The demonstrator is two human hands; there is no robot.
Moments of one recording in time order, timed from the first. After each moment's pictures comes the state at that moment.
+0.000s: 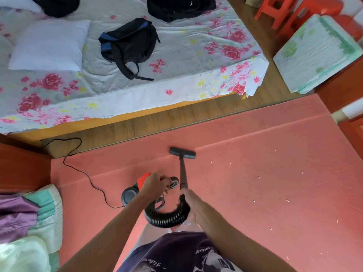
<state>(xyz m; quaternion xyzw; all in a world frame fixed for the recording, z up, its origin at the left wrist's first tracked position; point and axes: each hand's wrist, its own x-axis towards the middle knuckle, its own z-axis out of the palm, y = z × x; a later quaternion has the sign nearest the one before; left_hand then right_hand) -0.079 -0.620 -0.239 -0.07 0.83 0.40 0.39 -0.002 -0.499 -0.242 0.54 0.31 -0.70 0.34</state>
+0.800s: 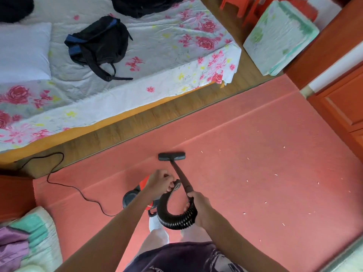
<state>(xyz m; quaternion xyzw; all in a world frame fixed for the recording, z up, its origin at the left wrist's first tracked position) -0.082 -0.631 -0.243 0.03 0.80 0.37 0.46 0.042 -0.532 -0.252 0.65 0.29 -0.68 0.16</state>
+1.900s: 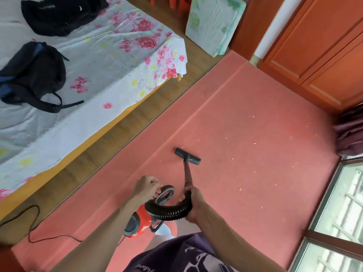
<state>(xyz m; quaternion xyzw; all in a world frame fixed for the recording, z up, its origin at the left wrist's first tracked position) -0.107 -0.601 -0.246 0.16 0.82 0.24 0.49 0.041 -0.521 -0.265 0.61 0.07 -0.79 -0.01</state>
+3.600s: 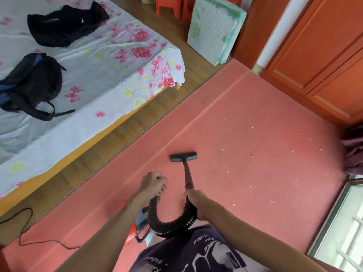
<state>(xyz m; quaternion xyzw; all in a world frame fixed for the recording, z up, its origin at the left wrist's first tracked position) -0.045 -0.460 -0.239 0.12 0.83 0.28 0.46 0.096 -0.373 -0.270 0.62 0.30 -0.71 0.14</state>
